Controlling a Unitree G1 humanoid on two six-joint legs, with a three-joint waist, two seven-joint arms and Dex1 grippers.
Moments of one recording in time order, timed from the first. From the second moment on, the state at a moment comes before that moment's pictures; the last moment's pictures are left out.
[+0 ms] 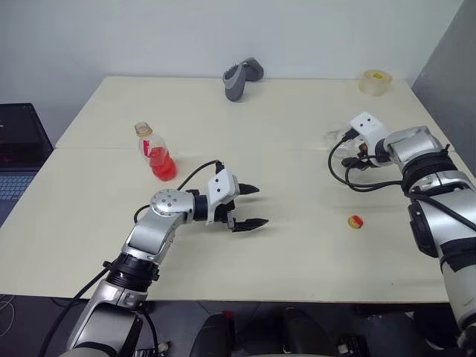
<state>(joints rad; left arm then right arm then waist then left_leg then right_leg) -0.50 0.49 -0.23 0.06 -0.23 0.25 -1.08 -1.31 -0.54 0.32 1.31 -0.26 0.38 0.77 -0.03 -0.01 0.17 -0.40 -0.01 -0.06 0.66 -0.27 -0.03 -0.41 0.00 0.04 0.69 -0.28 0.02</state>
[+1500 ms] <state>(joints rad) -0.36 0.62 0.04 -0.07 -0.40 0.49 -0.97 -0.75 -0.02 0.02 0.65 -0.02 -0.06 0.34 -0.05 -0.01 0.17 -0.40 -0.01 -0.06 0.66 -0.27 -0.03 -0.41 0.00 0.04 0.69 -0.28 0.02</state>
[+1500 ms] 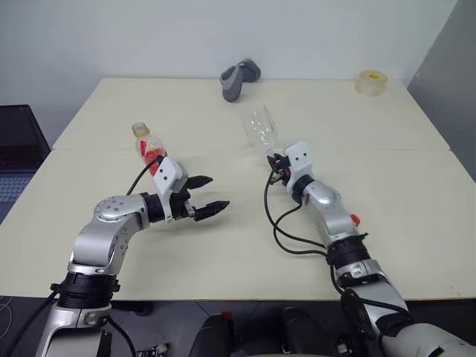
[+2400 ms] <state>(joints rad) -0.44 0.63 0.04 -0.07 -0.42 0.52 -0.95 -0.62 -0.05 0.02 0.66 0.06 -0.24 0.47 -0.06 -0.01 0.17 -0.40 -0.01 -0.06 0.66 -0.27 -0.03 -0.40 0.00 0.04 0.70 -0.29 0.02</state>
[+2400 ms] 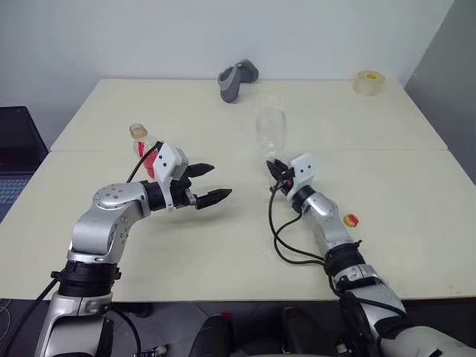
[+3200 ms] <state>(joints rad) -0.43 0.59 0.04 -0.11 -0.42 0.44 -0.92 -0.50 -0.18 0.09 0.42 0.07 0.07 0.57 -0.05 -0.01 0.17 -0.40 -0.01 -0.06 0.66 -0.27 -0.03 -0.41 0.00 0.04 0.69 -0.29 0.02</state>
